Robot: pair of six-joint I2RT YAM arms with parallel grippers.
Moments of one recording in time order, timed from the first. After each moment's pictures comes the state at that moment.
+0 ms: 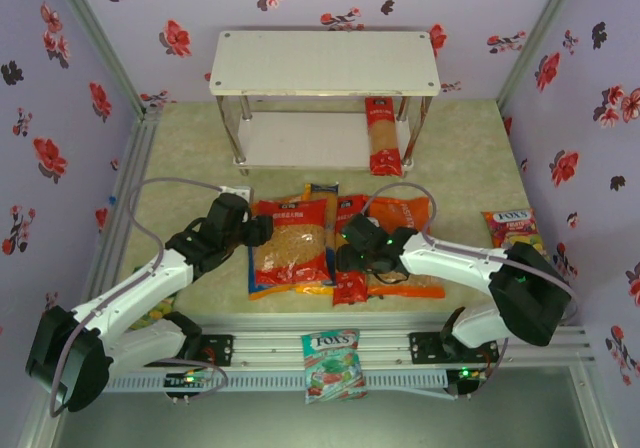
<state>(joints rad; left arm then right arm) -0.63 1.05 0.64 -0.35 -0.19 -0.43 0.91 1.40 0.75 -0.51 0.06 0.83</state>
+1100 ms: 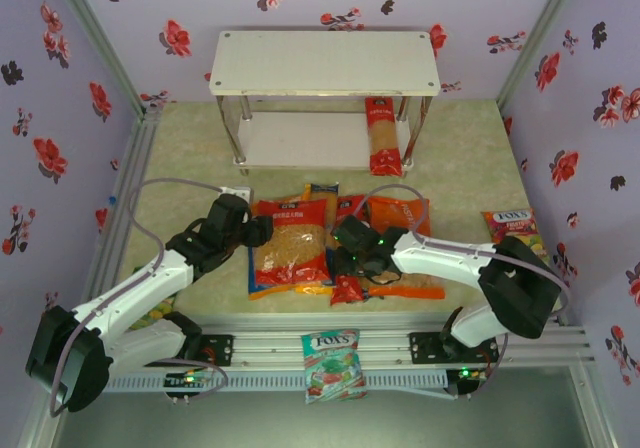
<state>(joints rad) -0.63 1.05 0.63 -0.34 -0.19 -0.43 0.94 1.47 0.78 -0.48 -0.01 0.89</state>
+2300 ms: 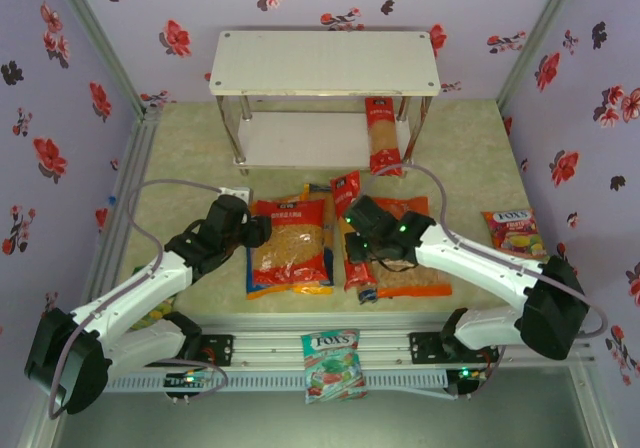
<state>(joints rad) -0.63 1.04 0.62 -0.33 -0.19 -0.43 0.88 1.29 0.95 -0.75 0.05 0.66</state>
